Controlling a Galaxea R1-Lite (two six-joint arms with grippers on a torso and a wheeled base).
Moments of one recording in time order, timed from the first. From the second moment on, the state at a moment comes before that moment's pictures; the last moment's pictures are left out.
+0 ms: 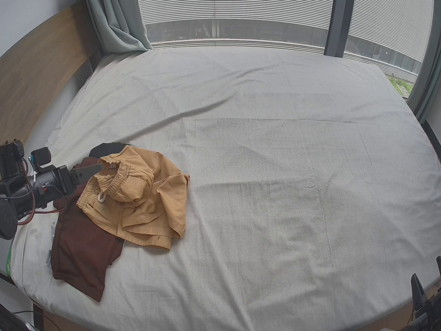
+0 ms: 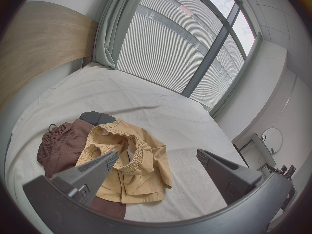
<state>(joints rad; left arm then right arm) 0.17 1.61 -0.61 -0.70 -0.63 -0.20 0.00 0.02 -0.02 0.00 0.02 -0.01</state>
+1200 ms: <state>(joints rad) 0.07 1.96 -0.83 -0.71 -0.68 -0.21 0.00 0.02 -0.02 0.00 0.02 -0.01</state>
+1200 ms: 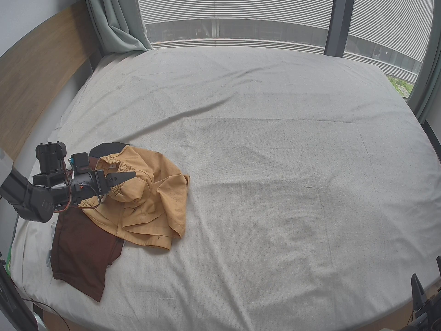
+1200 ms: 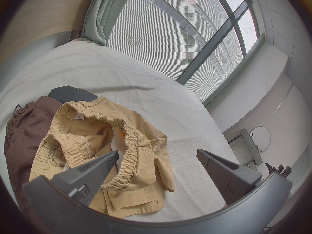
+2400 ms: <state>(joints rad) 0.03 2.11 -0.91 -0.83 -0.67 -0.24 0.00 0.02 -0.02 0.00 0.02 0.00</state>
